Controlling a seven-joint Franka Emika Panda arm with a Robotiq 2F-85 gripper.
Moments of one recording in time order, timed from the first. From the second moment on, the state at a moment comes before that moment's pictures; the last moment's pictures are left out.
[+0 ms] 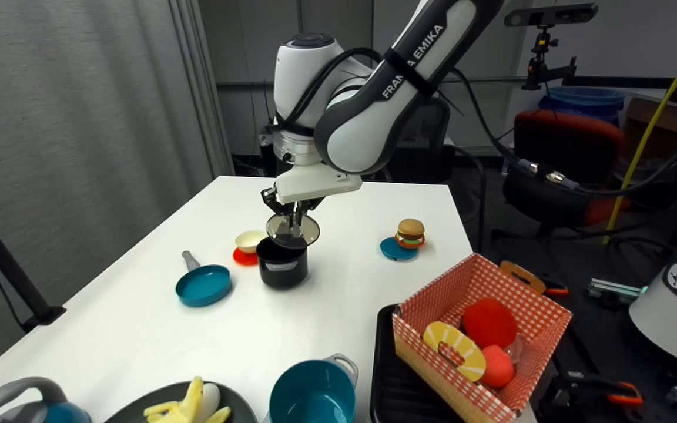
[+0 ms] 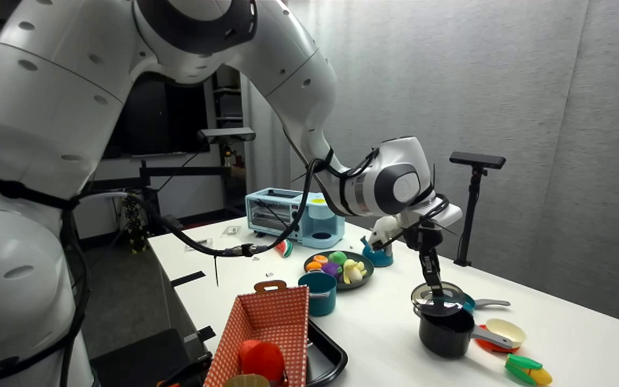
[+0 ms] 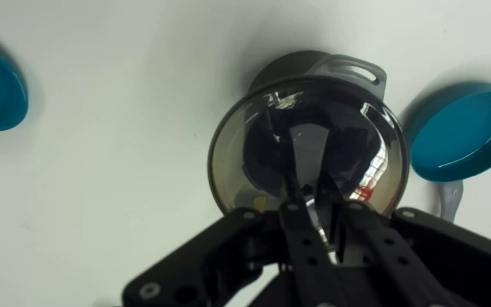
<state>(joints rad) 0.13 0.50 -0.30 -1.96 -0.15 2.70 1.01</state>
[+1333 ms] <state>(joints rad) 0.03 0.75 -0.19 -1.63 -0.04 2.55 0.71</state>
